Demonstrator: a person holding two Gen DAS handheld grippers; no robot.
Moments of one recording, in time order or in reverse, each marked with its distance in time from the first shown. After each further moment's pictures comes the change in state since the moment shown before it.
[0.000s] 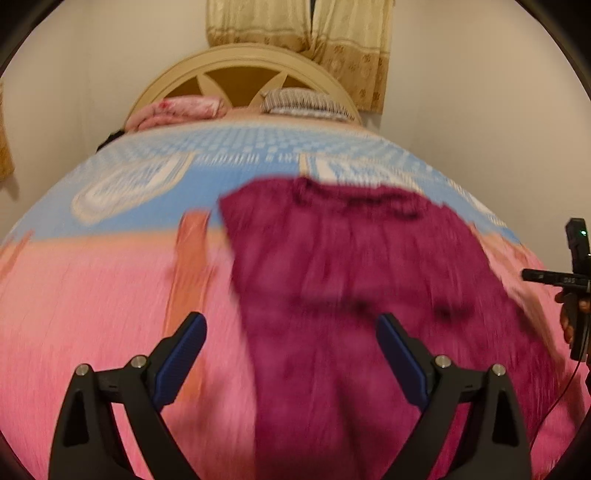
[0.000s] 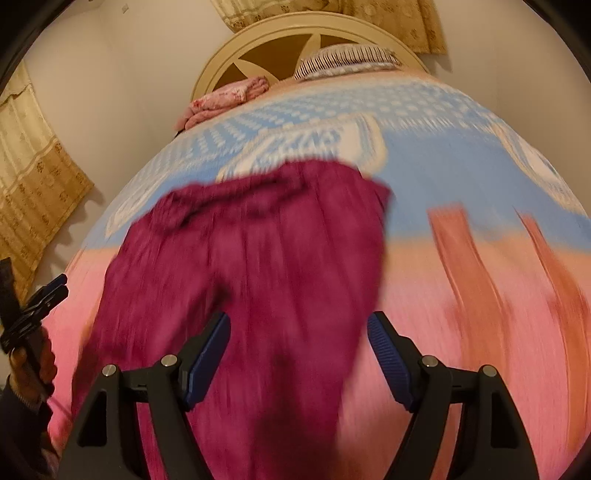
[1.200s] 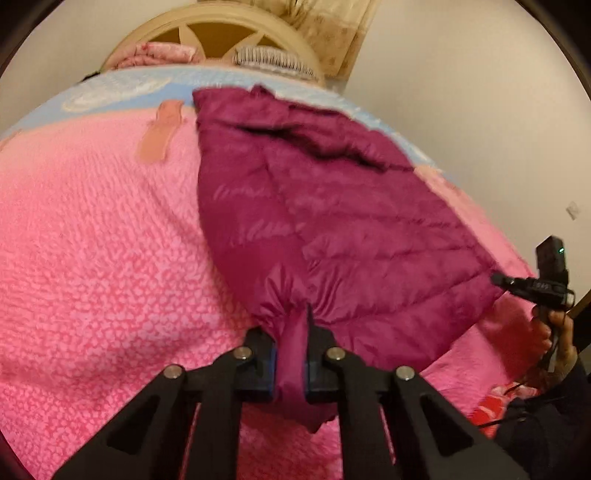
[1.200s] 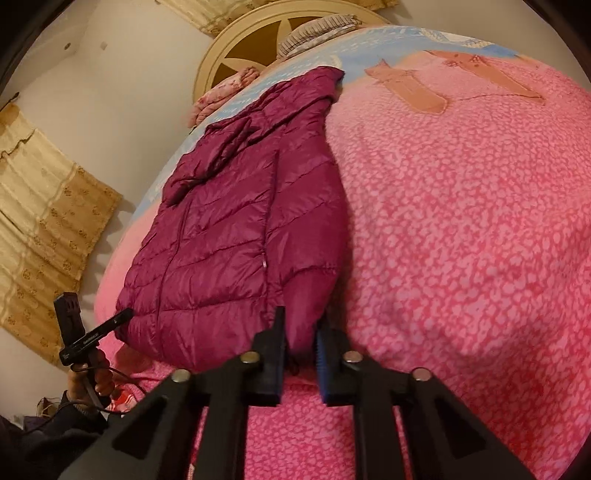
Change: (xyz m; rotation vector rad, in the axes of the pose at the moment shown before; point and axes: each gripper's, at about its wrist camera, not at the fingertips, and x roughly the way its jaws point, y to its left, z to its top) left arm -0.062 -0.022 -0.134 -0.059 0.113 -0.236; right arm -0.090 0.009 -0.210 0.205 0.032 0.193
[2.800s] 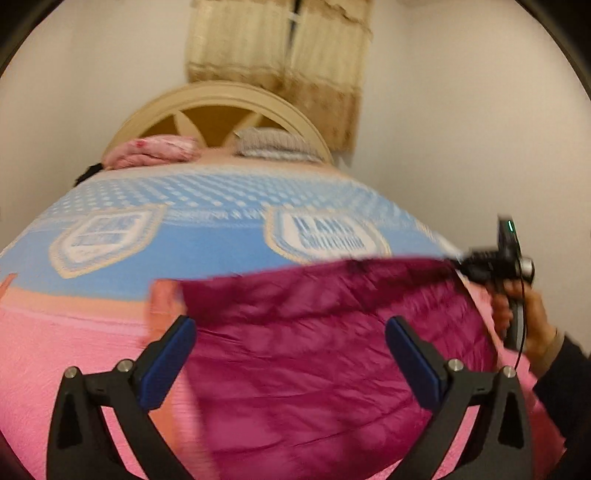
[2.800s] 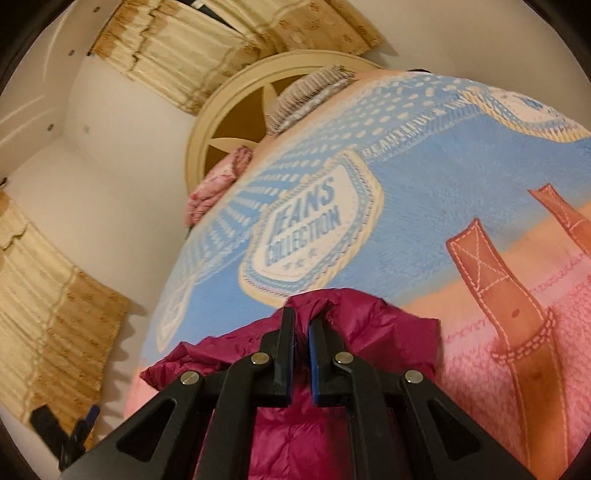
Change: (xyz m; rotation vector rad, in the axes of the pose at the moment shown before) left arm 0.060 -0.030 0.209 0.143 -0.243 0.119; right arm 0.125 0.009 0.310 0.177 -0.235 0.031
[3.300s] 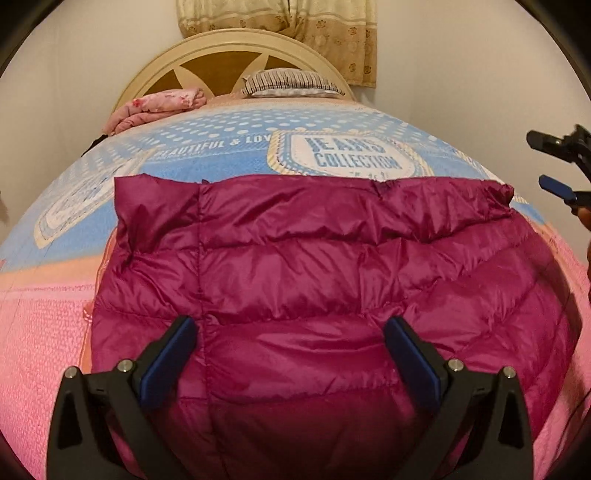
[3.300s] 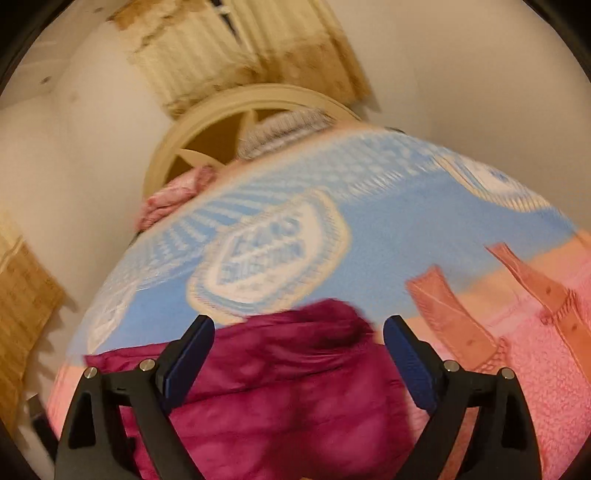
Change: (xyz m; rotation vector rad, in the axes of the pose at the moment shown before) left arm 0.087 -0.029 -0.031 0.015 0.193 0.148; right arm -0.027 0.076 -0.034 -0.255 -0.204 -0.220
